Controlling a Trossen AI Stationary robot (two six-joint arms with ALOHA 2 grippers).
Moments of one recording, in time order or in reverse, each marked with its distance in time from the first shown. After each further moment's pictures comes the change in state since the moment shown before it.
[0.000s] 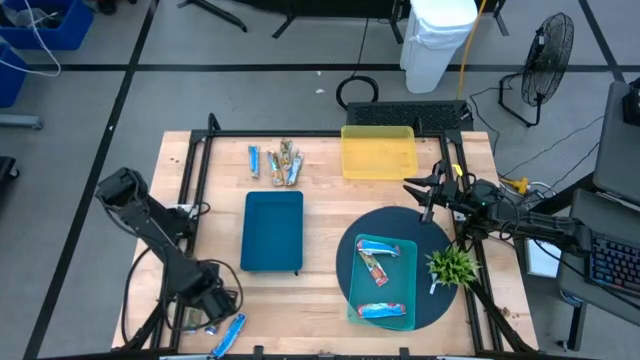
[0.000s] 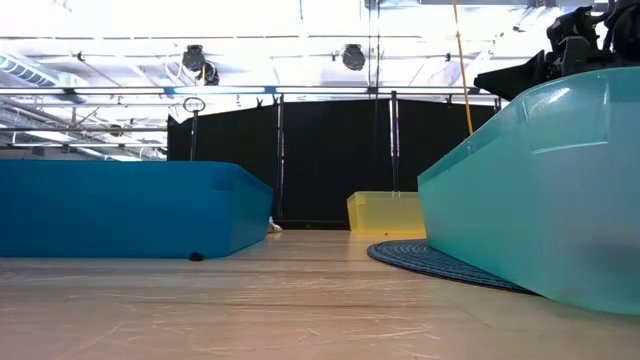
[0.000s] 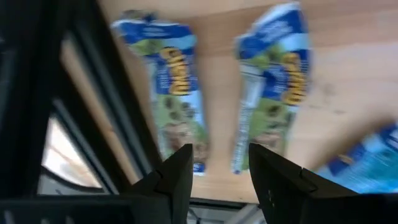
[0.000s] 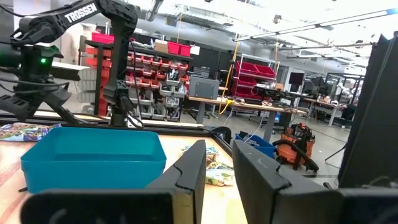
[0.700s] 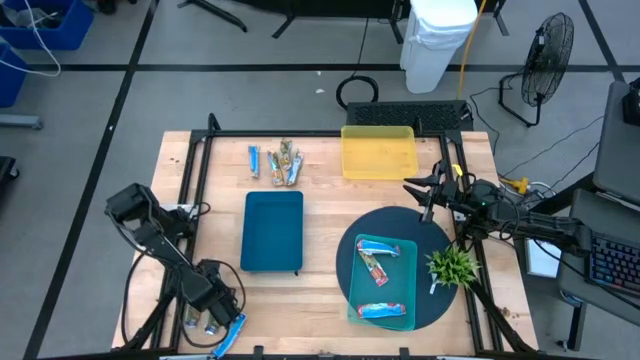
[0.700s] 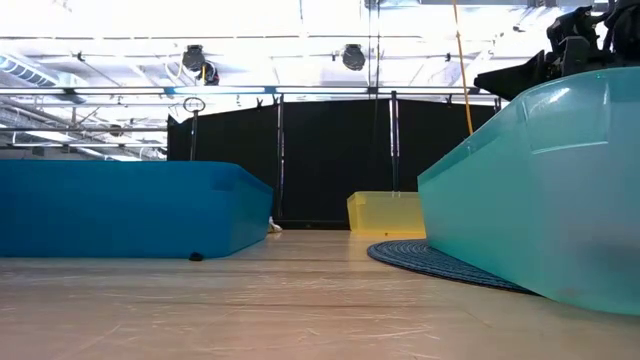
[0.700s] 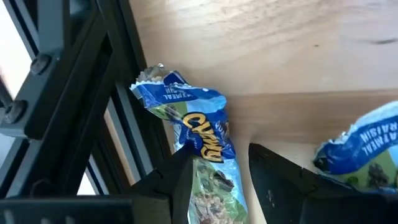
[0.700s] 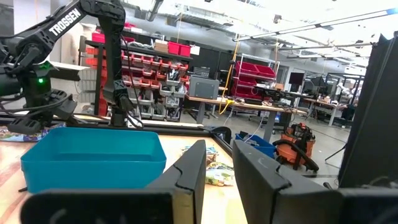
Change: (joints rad) left arm -0.031 0.181 -0.041 -0.023 0.019 0.052; right arm 0.000 0.000 0.000 0.000 0.000 0.000
